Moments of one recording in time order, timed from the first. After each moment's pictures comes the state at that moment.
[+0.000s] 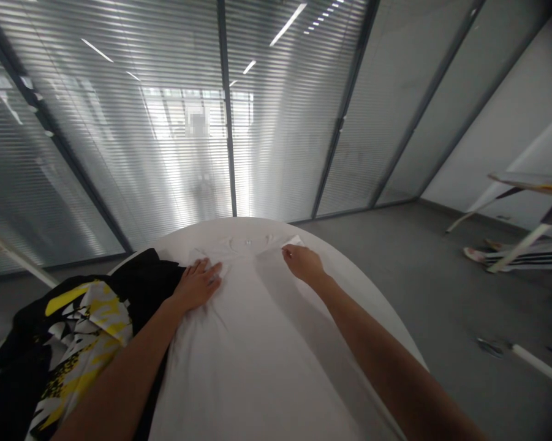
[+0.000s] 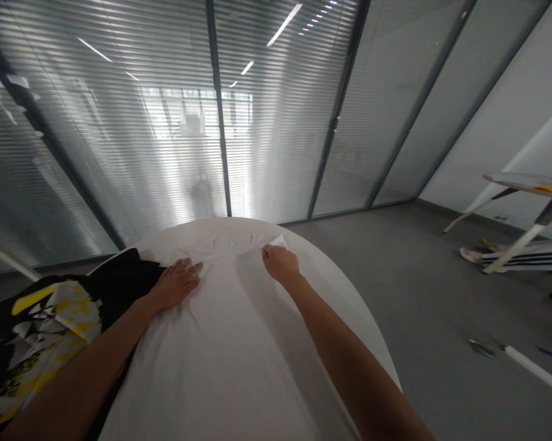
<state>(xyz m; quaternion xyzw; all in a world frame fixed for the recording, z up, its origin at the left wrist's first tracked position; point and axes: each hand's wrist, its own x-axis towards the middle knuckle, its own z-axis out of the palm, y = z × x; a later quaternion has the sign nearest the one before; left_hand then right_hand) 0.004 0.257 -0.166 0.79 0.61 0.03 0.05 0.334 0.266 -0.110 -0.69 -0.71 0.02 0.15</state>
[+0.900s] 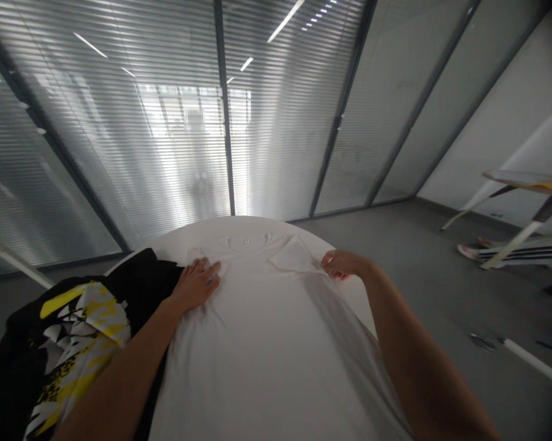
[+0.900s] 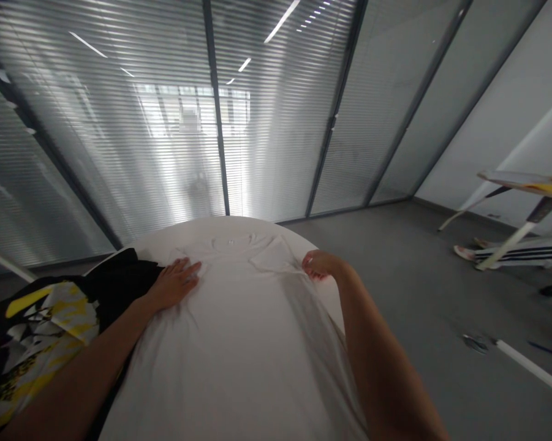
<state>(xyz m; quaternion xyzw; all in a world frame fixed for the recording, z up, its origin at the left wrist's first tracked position) 0.004 0.257 -0.166 0.79 0.61 0.03 0.04 0.461 0.279 -0.112 -0.73 -0.61 0.30 0.05</state>
